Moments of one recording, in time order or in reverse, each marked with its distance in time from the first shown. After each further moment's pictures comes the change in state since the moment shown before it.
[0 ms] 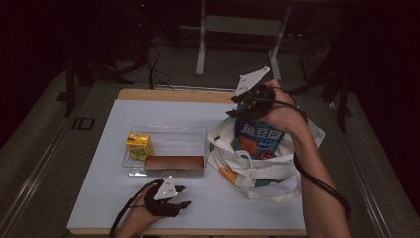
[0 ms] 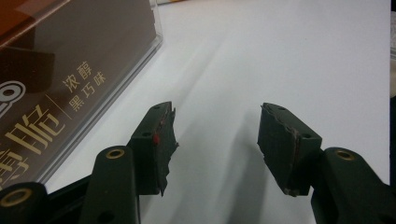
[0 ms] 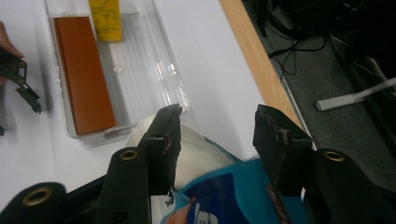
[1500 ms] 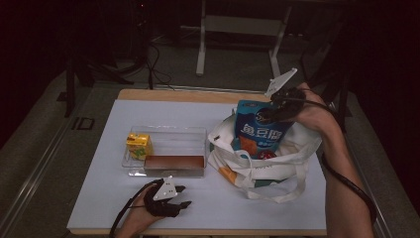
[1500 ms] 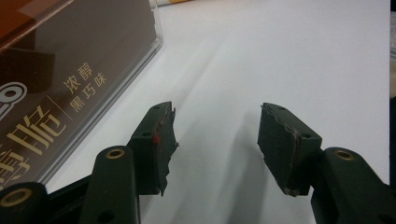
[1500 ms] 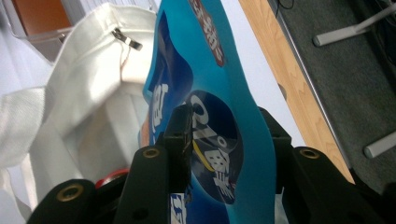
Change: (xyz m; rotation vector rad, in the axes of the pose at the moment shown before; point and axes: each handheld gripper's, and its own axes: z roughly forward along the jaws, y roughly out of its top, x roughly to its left) left arm -0.001 0.000 0.000 -0.005 0.004 0.003; right arm -0.037 -0.067 -0.021 0.214 -0.019 0.073
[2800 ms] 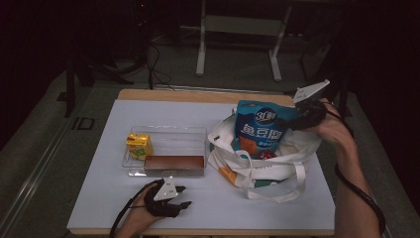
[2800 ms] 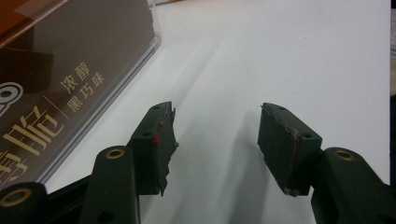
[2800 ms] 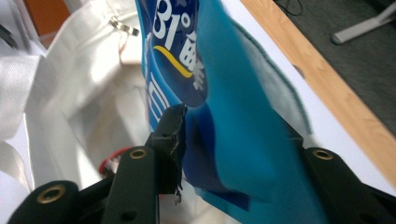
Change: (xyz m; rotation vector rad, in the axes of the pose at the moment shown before) left arm 0.000 0.000 0.001 0.006 -0.002 0.005; right arm -0.018 -0.081 0.006 -0.169 0.107 0.188
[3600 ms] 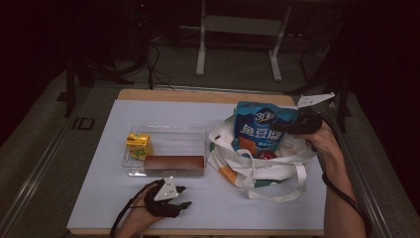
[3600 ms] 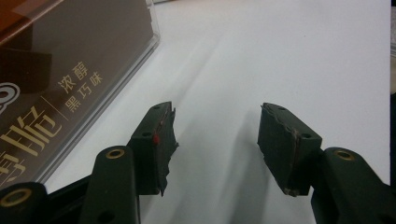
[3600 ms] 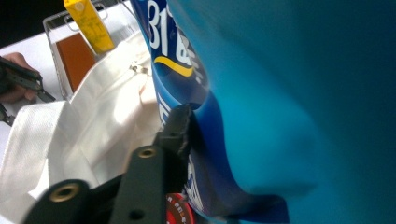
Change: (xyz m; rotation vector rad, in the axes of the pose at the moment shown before) left arm 0.000 0.000 0.000 0.009 -0.001 0.009; right arm -0.005 -0.037 0.027 -0.247 0.121 0.180
